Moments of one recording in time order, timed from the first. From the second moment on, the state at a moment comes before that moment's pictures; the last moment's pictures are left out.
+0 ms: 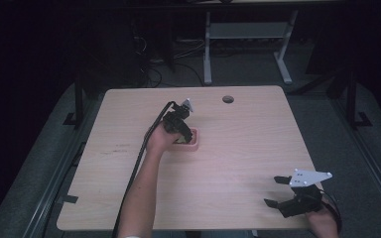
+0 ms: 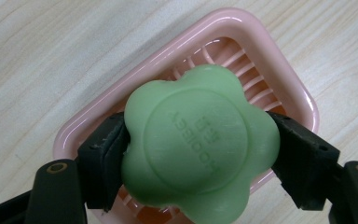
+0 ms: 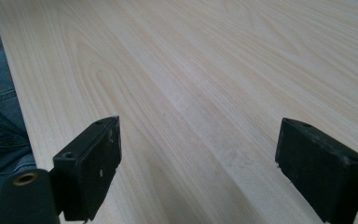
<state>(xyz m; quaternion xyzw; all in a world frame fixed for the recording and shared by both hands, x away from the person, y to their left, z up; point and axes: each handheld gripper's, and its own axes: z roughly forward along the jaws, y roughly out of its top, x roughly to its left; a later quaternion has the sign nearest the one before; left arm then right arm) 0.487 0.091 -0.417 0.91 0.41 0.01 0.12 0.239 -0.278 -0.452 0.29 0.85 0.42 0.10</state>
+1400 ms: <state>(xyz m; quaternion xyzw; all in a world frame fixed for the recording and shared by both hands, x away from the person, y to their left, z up) 0.458 0.112 -0.387 0.91 0.38 0.05 0.17 0.239 -0.277 -0.454 0.30 0.85 0.42 0.11</state>
